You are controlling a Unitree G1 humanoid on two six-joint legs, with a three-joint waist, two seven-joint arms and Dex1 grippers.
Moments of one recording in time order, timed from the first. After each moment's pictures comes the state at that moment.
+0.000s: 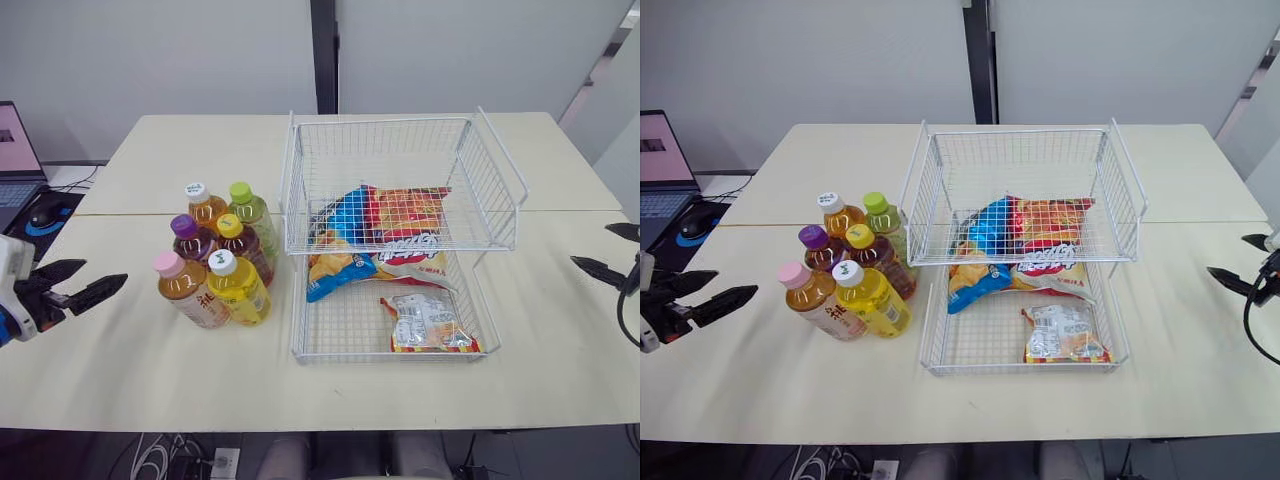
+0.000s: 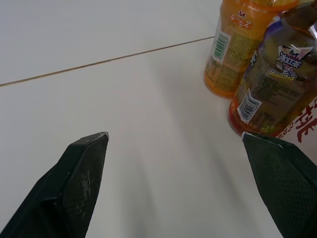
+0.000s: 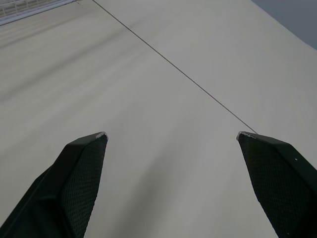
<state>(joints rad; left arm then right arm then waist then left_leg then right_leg) 0.00 0.99 0.62 0.20 -0.50 0.50 -1.00 -0.45 -1.07 -0.28 0.85 0.20 -0.24 1.12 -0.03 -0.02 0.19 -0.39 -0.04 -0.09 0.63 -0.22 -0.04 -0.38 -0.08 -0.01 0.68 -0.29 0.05</state>
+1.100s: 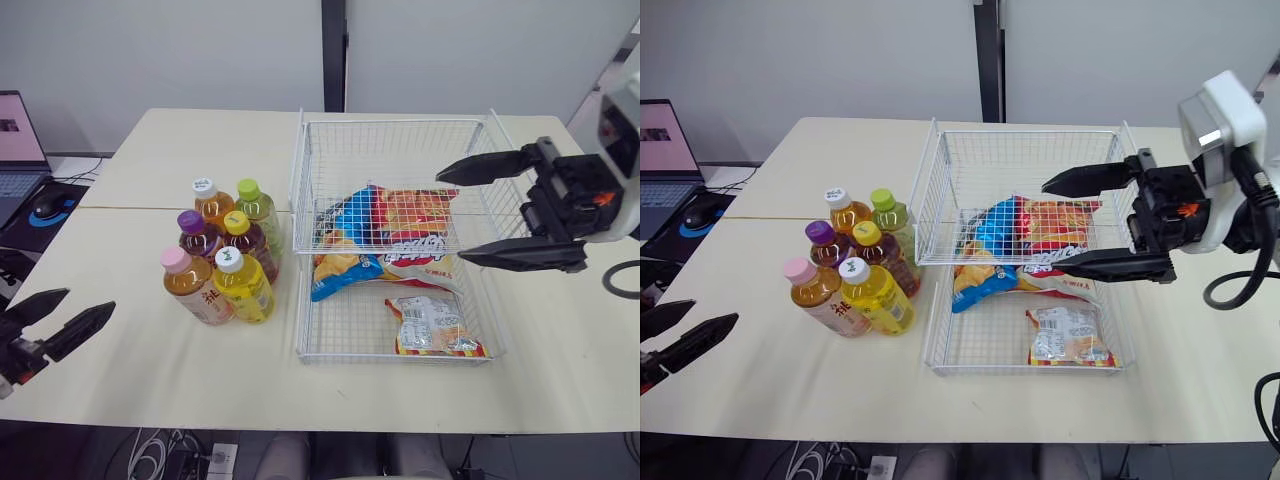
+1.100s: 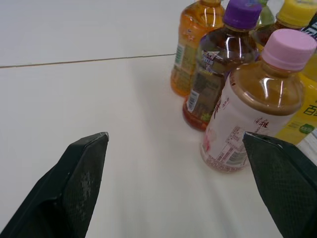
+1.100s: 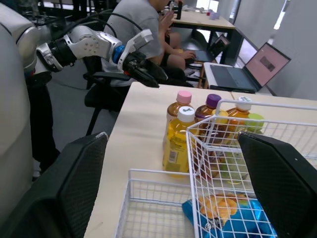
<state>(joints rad) 0.40 0.69 1.01 -0.42 -0.75 0.72 -0.88 -0.76 -0.97 -0.08 -0.28 0.98 0.70 1.29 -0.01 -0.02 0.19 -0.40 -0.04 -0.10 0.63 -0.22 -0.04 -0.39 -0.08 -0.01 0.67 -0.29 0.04</state>
